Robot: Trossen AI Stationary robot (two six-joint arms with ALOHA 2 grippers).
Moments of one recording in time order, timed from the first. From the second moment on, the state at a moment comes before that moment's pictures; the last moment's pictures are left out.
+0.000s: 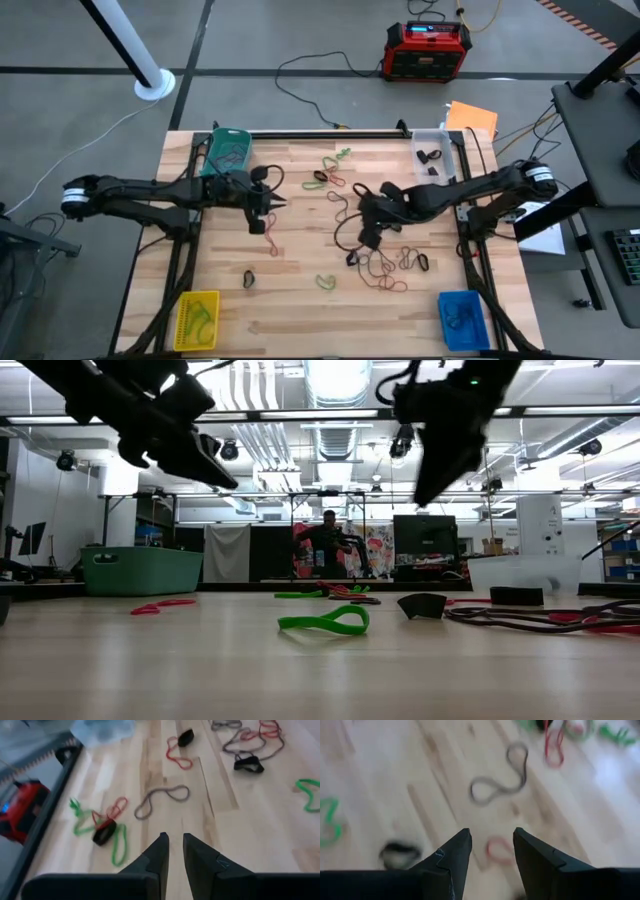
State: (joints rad) left arm 0.15 1.02 0.56 -0.09 -0.01 0.31; right arm 0.10 1.51 1.09 -0.67 0.30 0.48
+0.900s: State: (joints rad) left arm 0.15 1.04 0.56 -0.01 -0.02 0.36; right arm -0.23 1.94 1.08 -0.11 0.10 0.00
